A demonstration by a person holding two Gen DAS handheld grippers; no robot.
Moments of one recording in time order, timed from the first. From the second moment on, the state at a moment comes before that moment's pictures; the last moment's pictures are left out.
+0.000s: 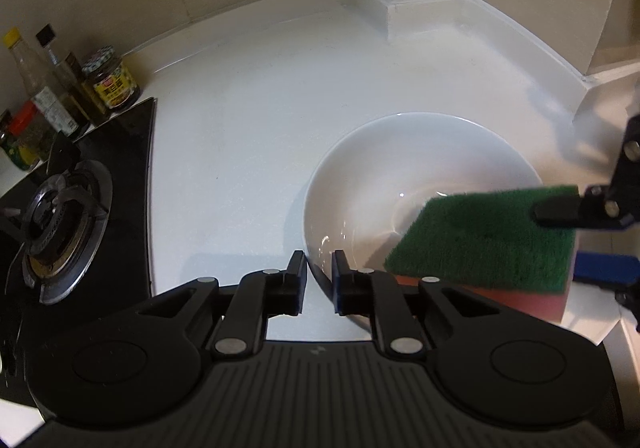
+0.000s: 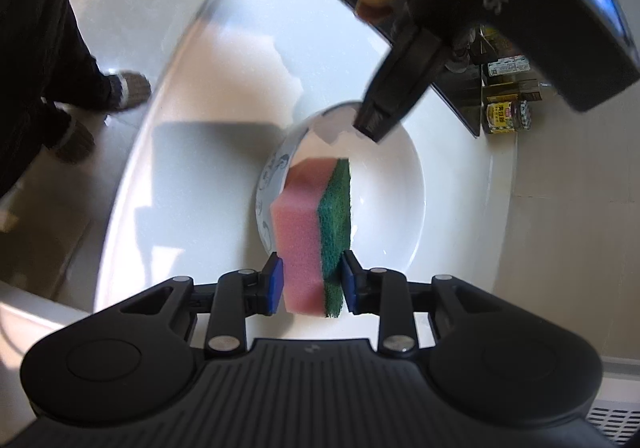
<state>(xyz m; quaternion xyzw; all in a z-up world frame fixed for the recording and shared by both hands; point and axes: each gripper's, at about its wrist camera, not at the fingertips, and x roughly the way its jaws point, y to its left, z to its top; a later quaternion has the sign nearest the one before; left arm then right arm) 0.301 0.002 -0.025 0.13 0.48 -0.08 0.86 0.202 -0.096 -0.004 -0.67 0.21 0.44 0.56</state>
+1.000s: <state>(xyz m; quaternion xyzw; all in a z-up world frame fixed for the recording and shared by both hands) 0.300 0.045 -0.017 -0.05 0.51 -0.07 0.86 0.210 -0.094 -0.005 -0.67 0.21 0.44 0.56</state>
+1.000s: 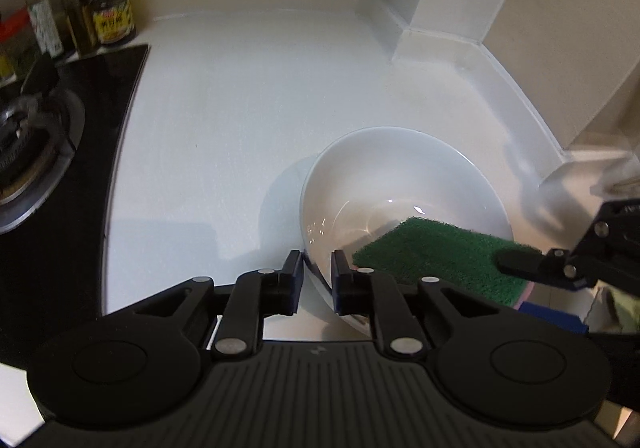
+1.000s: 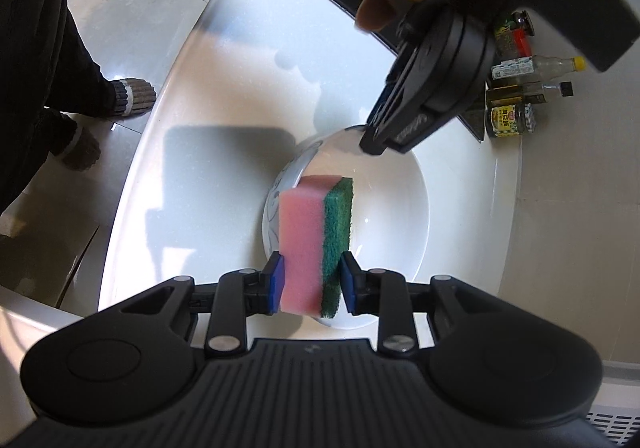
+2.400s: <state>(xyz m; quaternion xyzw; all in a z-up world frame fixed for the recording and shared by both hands) 0.322 0.022 -0.025 0.06 0.50 -0.09 0.86 0.212 -0.096 -0.004 -0.66 0.20 0.45 0.56</state>
